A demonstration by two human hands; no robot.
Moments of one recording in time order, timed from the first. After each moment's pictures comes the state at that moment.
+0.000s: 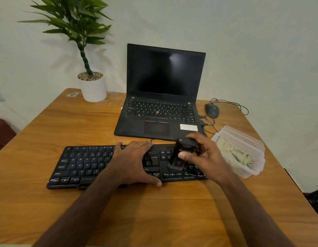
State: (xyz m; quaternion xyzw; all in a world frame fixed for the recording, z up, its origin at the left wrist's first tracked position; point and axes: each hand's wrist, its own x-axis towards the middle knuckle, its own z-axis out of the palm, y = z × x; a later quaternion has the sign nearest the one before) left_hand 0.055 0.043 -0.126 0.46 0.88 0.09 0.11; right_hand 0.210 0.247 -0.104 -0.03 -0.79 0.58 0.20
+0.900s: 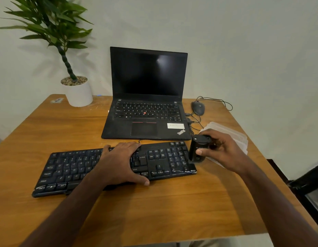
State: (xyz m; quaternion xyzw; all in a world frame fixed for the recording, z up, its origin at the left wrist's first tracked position) left_hand 0.052 0.043 -0.124 0.46 0.88 0.09 0.11; right_hand 0.262 0.318 -0.087 -0.03 -0.86 0.47 0.19
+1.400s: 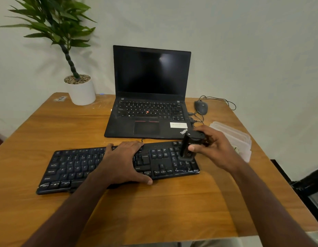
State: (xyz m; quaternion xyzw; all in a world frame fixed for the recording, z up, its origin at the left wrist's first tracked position) left_hand 0.054 0.043 -0.123 0.46 0.88 0.10 0.11; right_hand 0.237 0.295 -0.087 -0.02 -0.82 0.53 0.21
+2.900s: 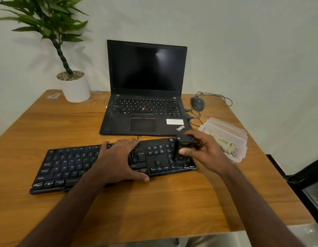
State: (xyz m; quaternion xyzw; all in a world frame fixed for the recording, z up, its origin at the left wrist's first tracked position) left_hand 0.054 0.041 -0.130 0.47 0.87 0.10 0.10; right_hand 0.237 0.284 -0.110 -0.05 -0.82 0.54 0.20
